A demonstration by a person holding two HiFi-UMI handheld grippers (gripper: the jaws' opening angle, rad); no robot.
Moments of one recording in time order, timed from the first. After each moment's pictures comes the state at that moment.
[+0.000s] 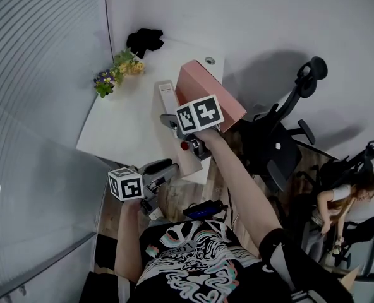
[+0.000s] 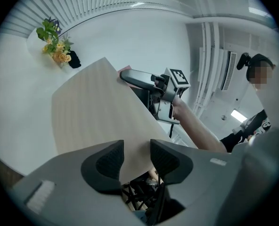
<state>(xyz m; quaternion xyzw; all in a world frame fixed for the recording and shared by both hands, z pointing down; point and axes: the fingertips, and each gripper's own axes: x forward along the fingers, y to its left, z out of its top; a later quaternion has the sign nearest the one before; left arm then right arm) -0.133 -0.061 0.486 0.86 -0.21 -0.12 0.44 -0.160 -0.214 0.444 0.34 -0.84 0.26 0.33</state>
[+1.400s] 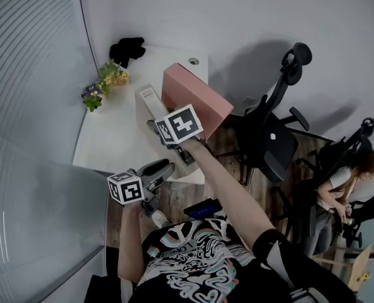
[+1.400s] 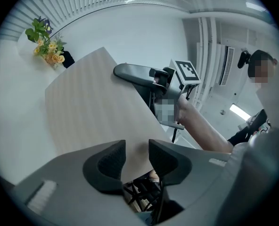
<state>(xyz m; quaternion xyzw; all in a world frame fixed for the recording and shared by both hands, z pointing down) -0.125 -0.075 0.484 0.88 -0.20 -0.10 0.43 -0.166 -0.216 0.437 0.38 -0.84 0.19 0.33</state>
